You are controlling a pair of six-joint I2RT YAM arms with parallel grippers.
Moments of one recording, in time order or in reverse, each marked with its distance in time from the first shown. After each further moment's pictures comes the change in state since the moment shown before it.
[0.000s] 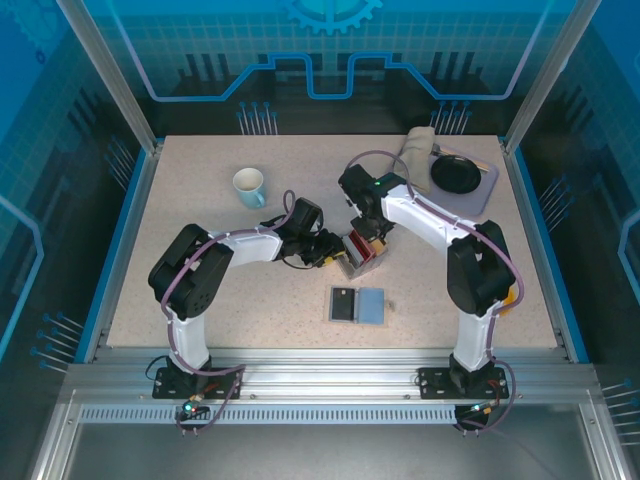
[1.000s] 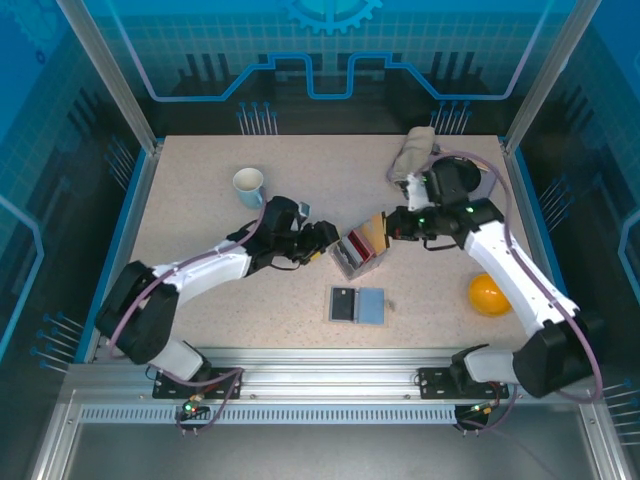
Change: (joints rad) left arm 0.000 -0.388 -0.195 0.086 -0.006 0.000; right arm -0.281 -0.610 -0.407 0.249 -0.728 0.361
